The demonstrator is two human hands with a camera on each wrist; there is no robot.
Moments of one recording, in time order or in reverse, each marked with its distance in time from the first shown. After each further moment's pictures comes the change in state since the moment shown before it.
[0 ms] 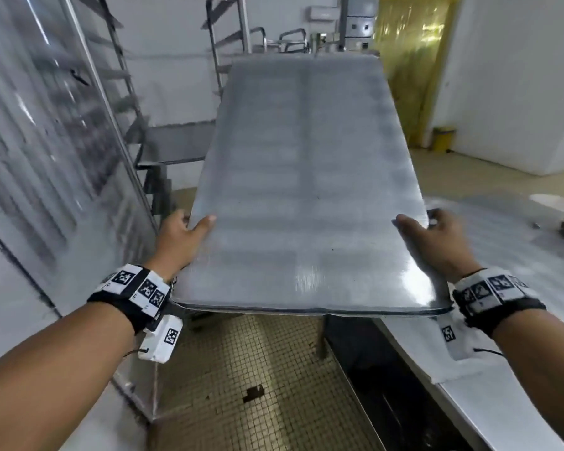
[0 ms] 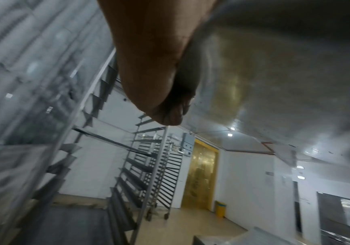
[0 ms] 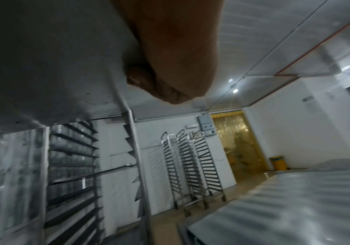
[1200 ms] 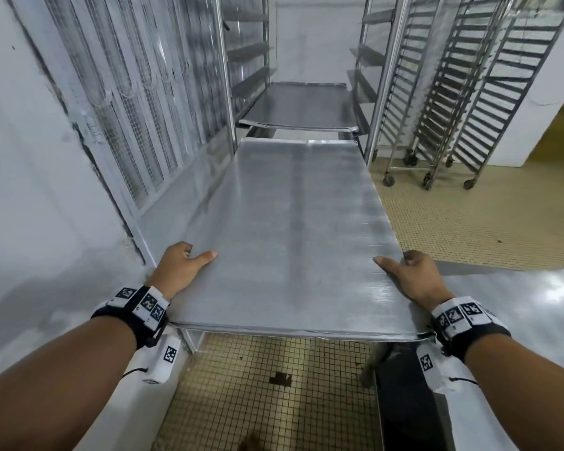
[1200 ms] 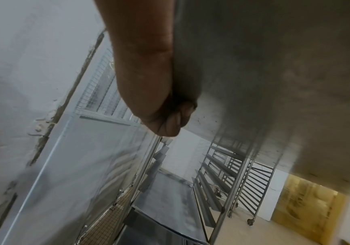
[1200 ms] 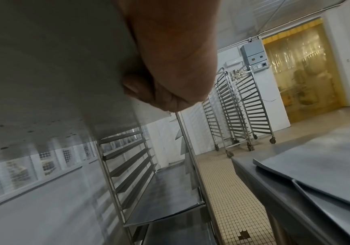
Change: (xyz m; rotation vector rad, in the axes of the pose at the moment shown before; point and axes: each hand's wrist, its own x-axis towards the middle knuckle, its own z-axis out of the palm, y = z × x) left_hand -0.009 -0.128 -0.016 0.208 0.235 -0.448; right_hand 0.147 0.075 0.259 -0.036 -0.643 -0.001
